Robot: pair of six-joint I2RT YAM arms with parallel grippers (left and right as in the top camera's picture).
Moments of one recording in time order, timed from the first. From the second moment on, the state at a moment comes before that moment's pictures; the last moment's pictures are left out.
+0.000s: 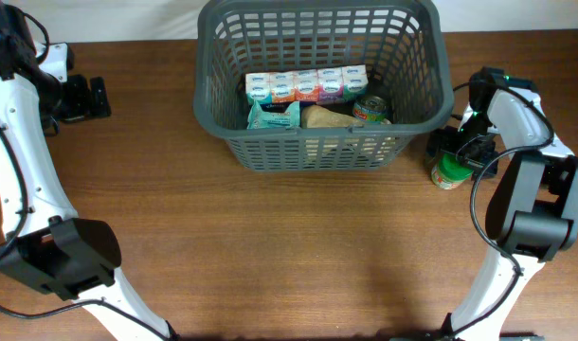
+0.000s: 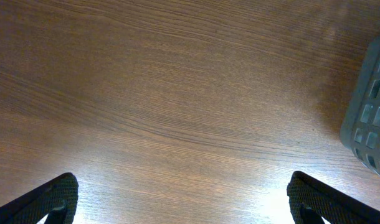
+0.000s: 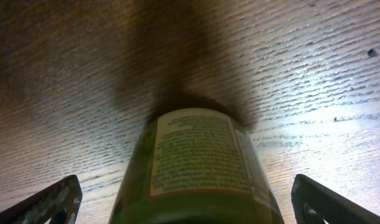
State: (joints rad) left arm 0.34 2.05 2.32 -1.55 0.04 0.13; right arm -0.20 2.17 1.69 -1.20 -0.05 0.20
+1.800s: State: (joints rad) left arm 0.34 2.05 2.32 -1.55 0.05 0.13; right arm -0.27 2.17 1.65 -1.21 -0.05 0.16
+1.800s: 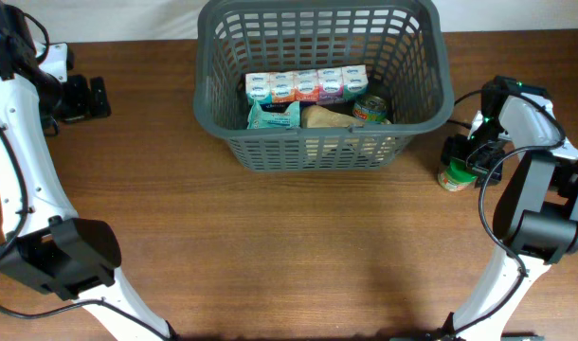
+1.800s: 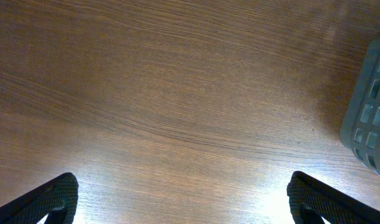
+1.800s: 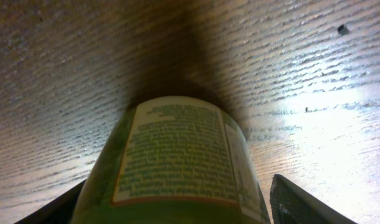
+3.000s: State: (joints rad) left arm 0.34 2.05 2.32 -1.55 0.04 0.13; right arm -0.27 1.95 2.41 -1.50 -0.06 0.18
